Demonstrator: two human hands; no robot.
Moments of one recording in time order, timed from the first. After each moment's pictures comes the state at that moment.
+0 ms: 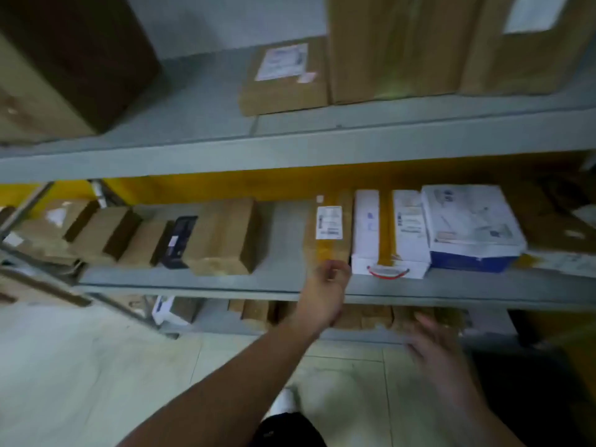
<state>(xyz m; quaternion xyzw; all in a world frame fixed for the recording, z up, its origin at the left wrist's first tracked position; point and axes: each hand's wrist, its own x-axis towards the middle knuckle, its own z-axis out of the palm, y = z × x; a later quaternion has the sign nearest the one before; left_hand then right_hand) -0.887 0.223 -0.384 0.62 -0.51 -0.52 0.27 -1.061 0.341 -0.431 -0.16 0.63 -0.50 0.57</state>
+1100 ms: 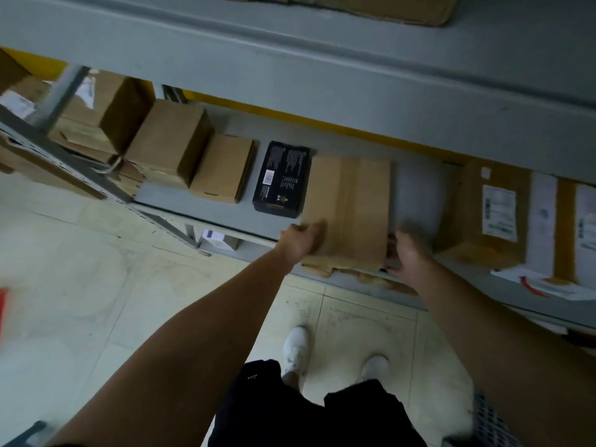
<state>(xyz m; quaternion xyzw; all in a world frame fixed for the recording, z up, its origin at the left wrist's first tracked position) -0.478 0.024 -0.523 0.71 -0.33 -0.61 0.14 -0.717 0.024 -0.534 -0.13 0.76 -0.25 0.58</state>
